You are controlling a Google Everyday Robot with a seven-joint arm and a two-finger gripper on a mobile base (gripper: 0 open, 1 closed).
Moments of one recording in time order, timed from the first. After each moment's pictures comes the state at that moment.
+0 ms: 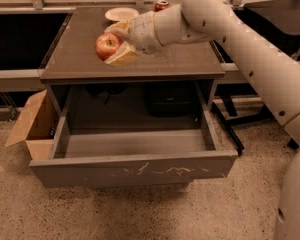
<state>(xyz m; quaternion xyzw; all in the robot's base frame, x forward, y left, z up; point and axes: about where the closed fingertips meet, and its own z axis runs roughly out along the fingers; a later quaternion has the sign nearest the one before) 0.684 0.086 0.930 -0.68 0.49 0.18 0.51</state>
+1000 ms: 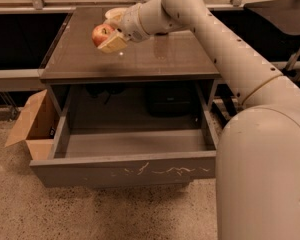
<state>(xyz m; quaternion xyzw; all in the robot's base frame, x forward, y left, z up) 0.768 0.111 0.920 -0.63 0.57 0.18 0.49</state>
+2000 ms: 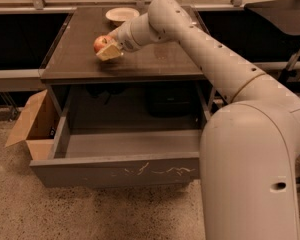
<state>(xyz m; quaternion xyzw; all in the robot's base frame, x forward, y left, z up) 0.808 0.122 0.867 -0.54 0.67 0.19 0.47</state>
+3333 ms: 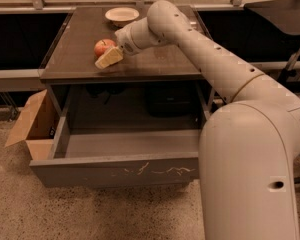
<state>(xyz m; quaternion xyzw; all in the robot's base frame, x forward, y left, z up) 0.811 0.121 0.854 -0.53 0.69 0.19 0.46</state>
